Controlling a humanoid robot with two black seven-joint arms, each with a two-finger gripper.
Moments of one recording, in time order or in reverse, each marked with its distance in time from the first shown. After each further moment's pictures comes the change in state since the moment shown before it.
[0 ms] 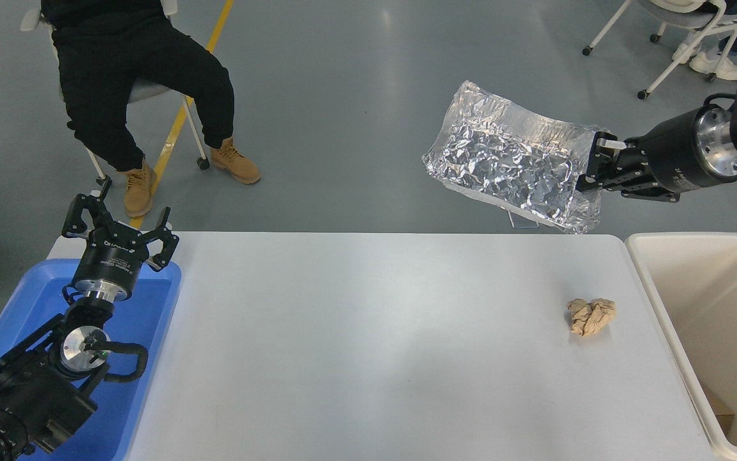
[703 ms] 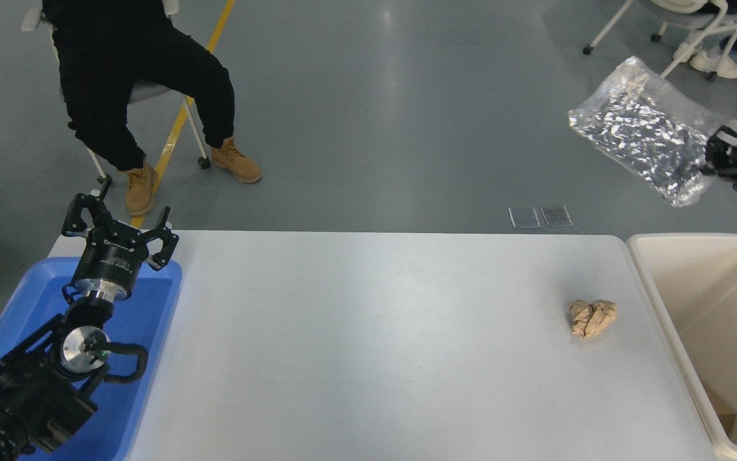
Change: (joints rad) left arm 0.000 0.000 0.000 0.000 0.000 0.000 0.000; right arm -0.713 -0.023 0.218 -0.708 0.116 -0.258 -0.003
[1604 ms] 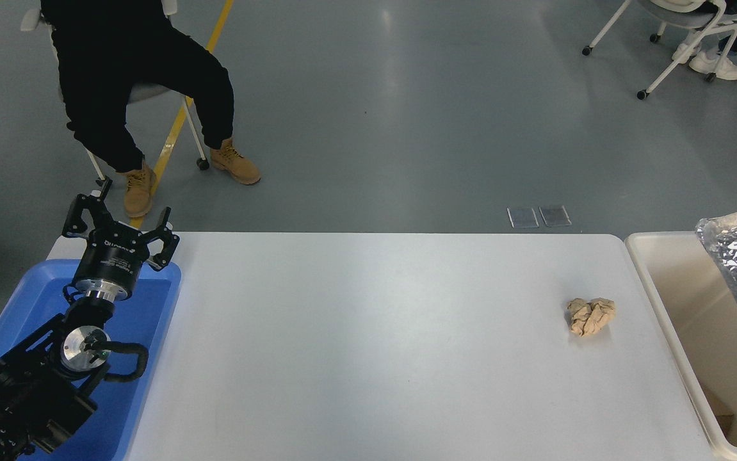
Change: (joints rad) left arm 0.000 0.000 0.000 0.000 0.000 0.000 0.000; right arm -0.620 0.115 0.302 -0.170 0.247 -0.434 -0.002
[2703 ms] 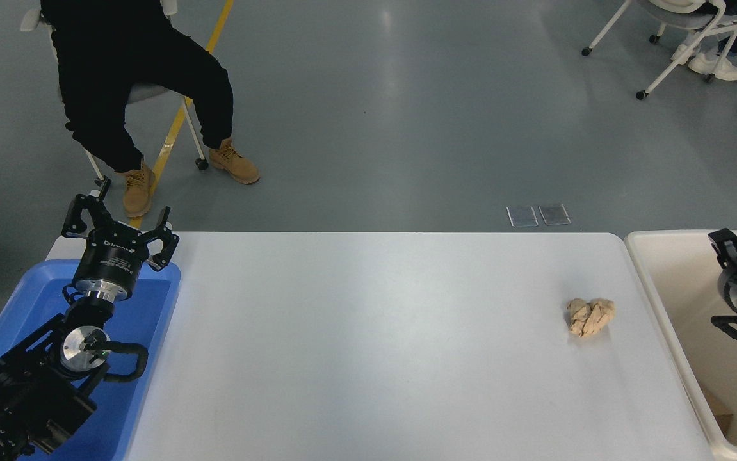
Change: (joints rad) left arm 0.000 0.000 0.000 0.000 0.000 -0.003 0.000; right arm 0.522 0.192 -0.262 0.129 -0.075 0.195 -0.001
